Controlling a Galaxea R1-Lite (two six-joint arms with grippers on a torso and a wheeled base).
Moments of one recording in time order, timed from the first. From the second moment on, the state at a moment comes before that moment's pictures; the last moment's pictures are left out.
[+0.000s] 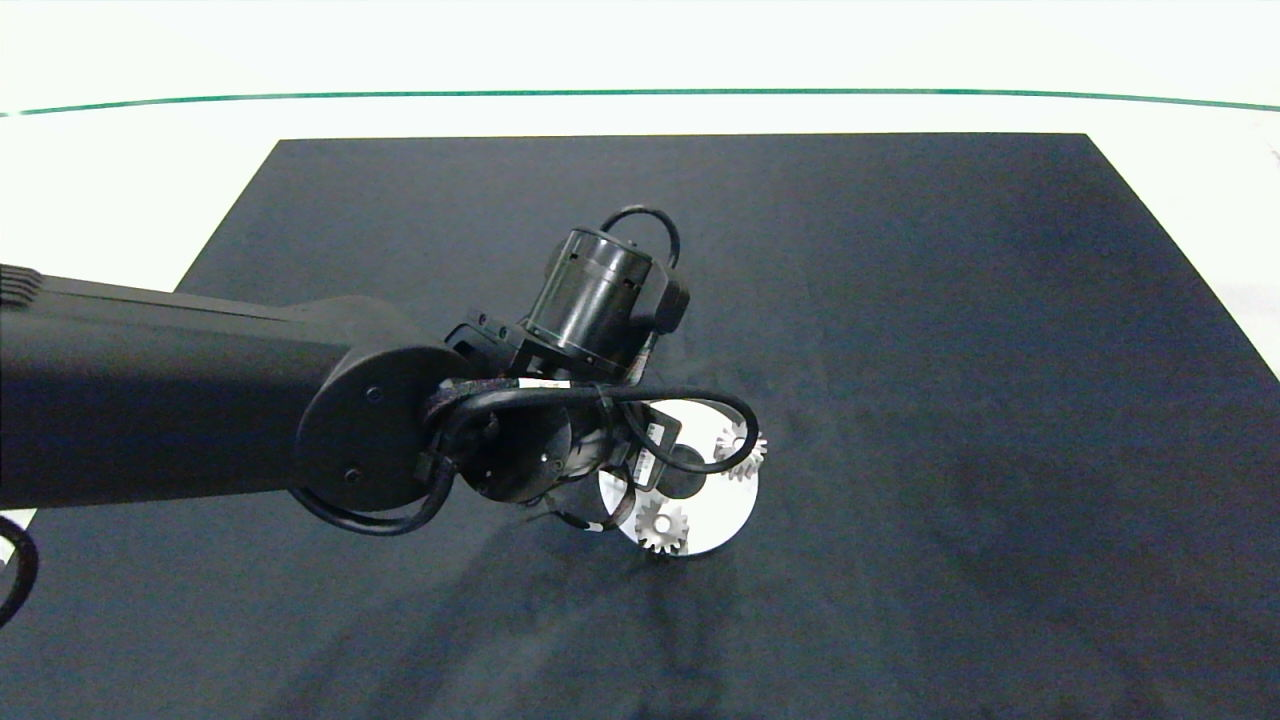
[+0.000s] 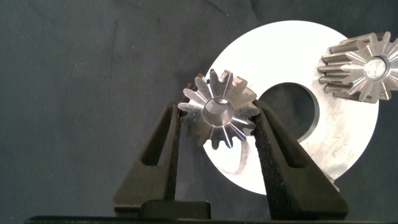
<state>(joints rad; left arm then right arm) -0.80 1.86 -1.39 0.18 0.43 -0.03 0.71 0.64 -0.66 0.17 -0.19 -0.37</state>
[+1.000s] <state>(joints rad) -0.81 1.89 -1.44 0.19 0.43 -0.02 0.71 0.63 -0.66 0.17 -0.20 -0.37</state>
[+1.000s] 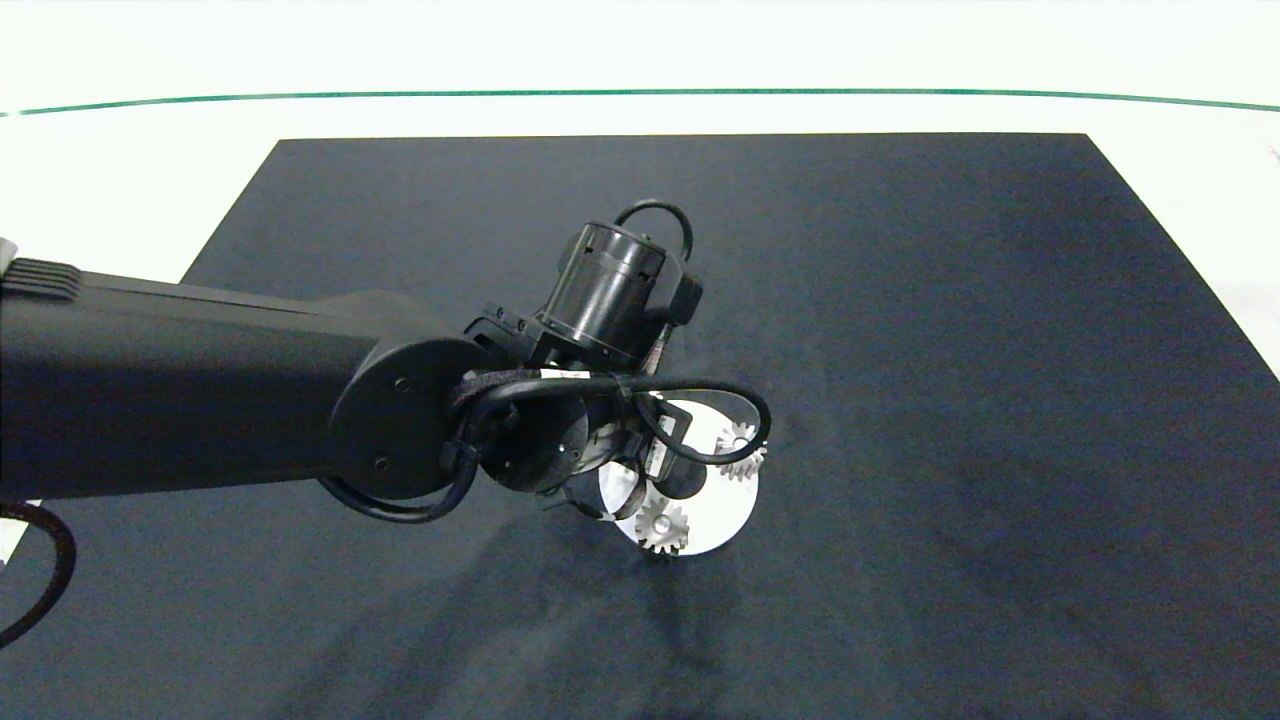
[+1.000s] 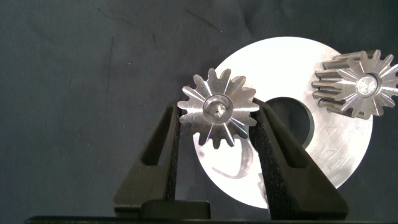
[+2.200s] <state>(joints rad) -0.81 1.88 -1.41 0.18 0.44 -0.05 0.71 0.63 -0.66 0.17 -0.20 -0.37</state>
